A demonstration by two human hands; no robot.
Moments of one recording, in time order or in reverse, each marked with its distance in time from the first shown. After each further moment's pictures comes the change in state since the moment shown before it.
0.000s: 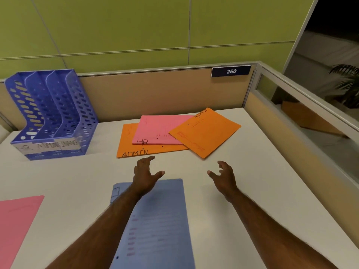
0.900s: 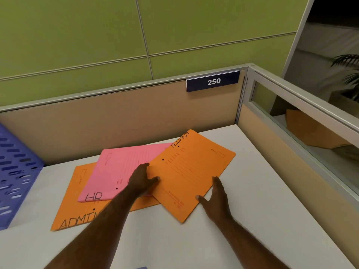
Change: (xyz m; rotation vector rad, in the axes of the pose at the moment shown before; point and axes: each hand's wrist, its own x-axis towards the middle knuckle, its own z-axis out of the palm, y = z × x) left_hand 0.278 0.045 0.119 0.252 -0.162 -0.037; right_hand 0.203 0.026 0.001 -0.080 -0.020 -0.096
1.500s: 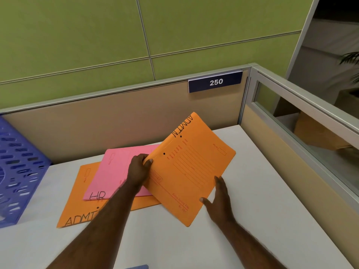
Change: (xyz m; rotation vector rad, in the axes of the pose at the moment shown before) left_hand -0.009 0.033 -0.026 -0.367 0.280 0.068; right_hand -0.005 0.001 -0.007 0.034 0.015 -0.029
